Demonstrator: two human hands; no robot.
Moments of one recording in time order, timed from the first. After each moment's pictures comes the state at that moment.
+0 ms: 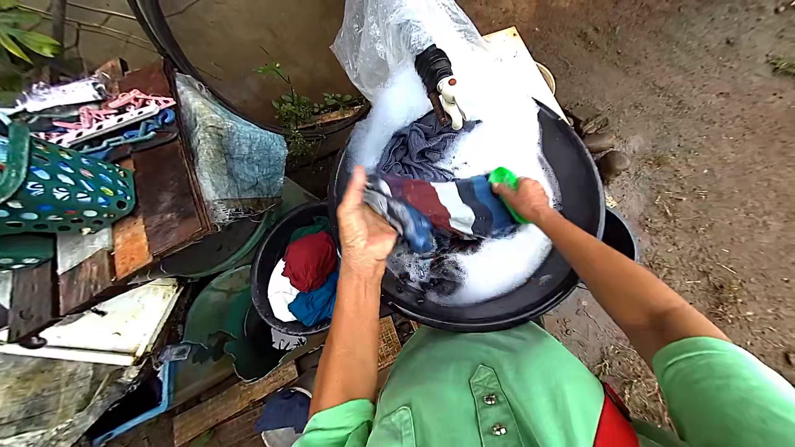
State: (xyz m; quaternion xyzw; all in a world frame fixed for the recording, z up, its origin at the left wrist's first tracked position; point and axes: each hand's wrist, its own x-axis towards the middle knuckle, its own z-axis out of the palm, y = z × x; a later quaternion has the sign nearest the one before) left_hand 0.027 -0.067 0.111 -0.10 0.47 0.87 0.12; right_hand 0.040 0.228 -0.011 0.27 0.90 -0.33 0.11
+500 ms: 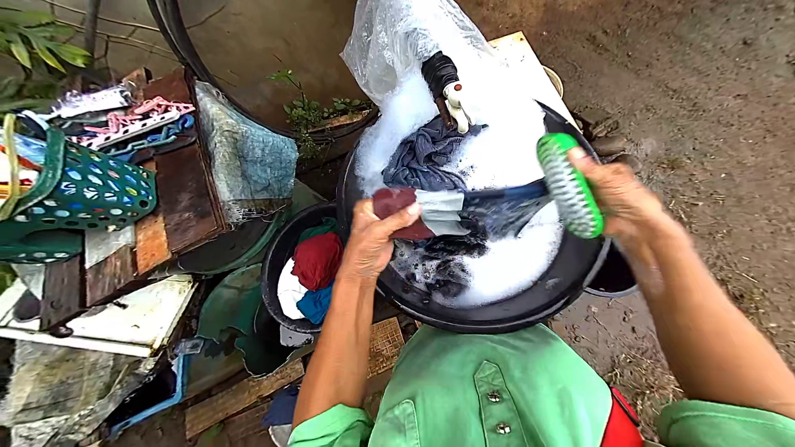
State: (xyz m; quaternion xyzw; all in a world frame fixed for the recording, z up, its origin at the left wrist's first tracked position) left_hand 0.041 -0.084 0.120 0.07 0.61 0.78 0.11; right_hand 0.103 0.229 0.113 0.26 0.65 -0.71 -0.03
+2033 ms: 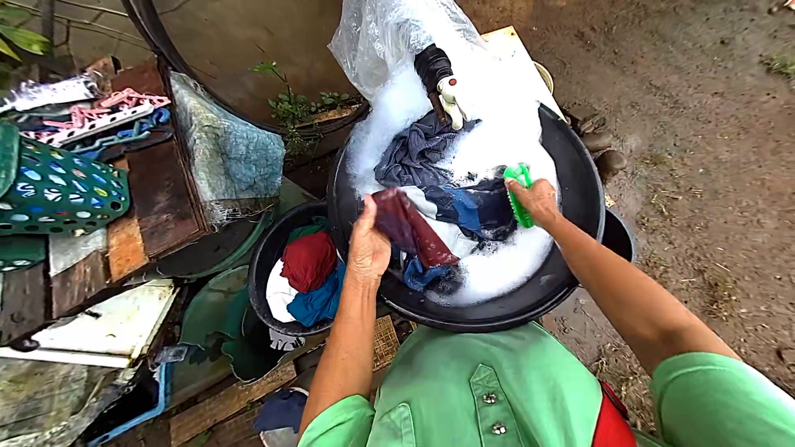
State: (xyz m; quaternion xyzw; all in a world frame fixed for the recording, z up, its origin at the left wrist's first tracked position) left_hand 0.031 -0.085 0.059 -0.07 0.52 0.84 0.13; right_hand 0.049 0.230 -0.010 0.37 0.83 -0.42 0.06
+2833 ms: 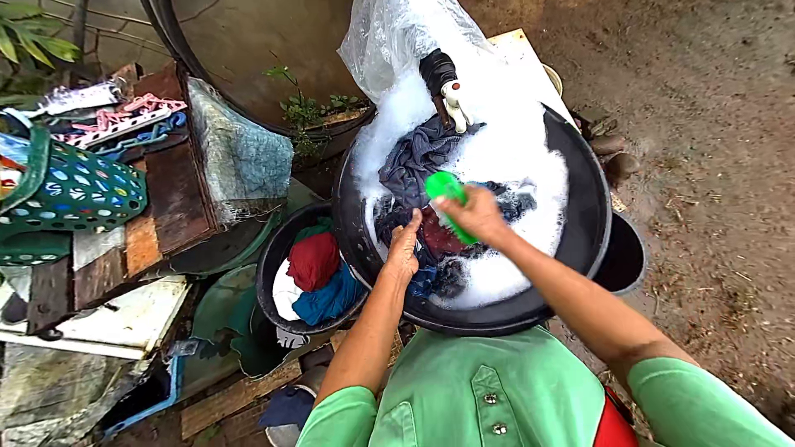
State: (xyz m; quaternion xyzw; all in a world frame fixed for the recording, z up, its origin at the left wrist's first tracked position) left_hand 0.032 -0.037 0.032 -0.29 0.64 0.68 0.22; right_hand 0.048 0.119 0.050 0.11 0.85 -0.52 0.04
